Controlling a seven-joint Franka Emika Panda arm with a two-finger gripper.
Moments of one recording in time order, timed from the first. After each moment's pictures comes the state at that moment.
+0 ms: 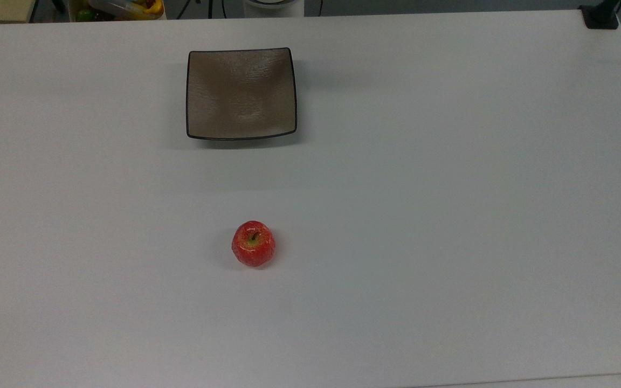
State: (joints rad) arm 0.02 -0.05 0.02 -1.61 0.06 1.65 -0.10
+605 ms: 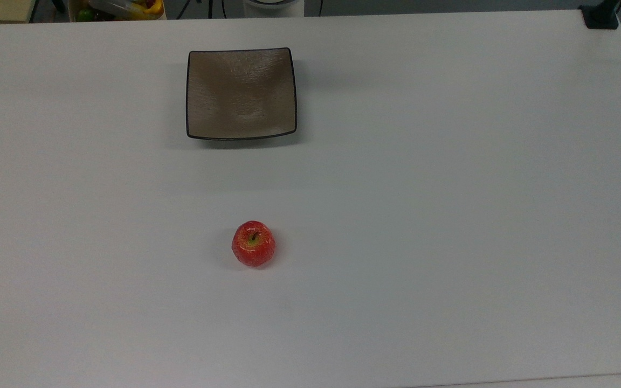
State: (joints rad) arm 0.02 -0.05 0.02 -1.61 0.06 1.65 -0.10
